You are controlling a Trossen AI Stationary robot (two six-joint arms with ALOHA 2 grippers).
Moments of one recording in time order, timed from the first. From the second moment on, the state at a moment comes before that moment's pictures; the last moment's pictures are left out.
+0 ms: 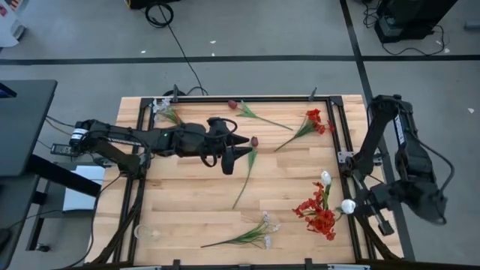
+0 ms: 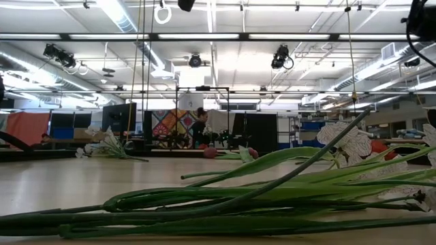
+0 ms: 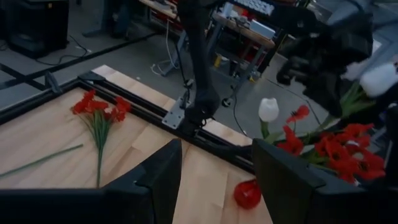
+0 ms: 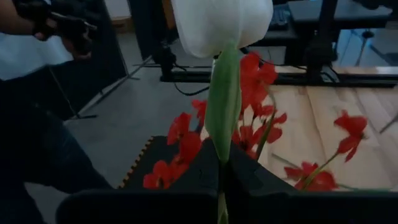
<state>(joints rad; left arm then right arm) -0.11 1.40 1.26 -0.03 -0.25 -0.49 1.41 0.95 1.03 -0.68 1.03 0.68</state>
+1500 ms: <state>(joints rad) -0.12 1.40 1.26 -0.28 -0.44 -0.57 1.32 0.77 1.11 -0.61 1.35 0.92</state>
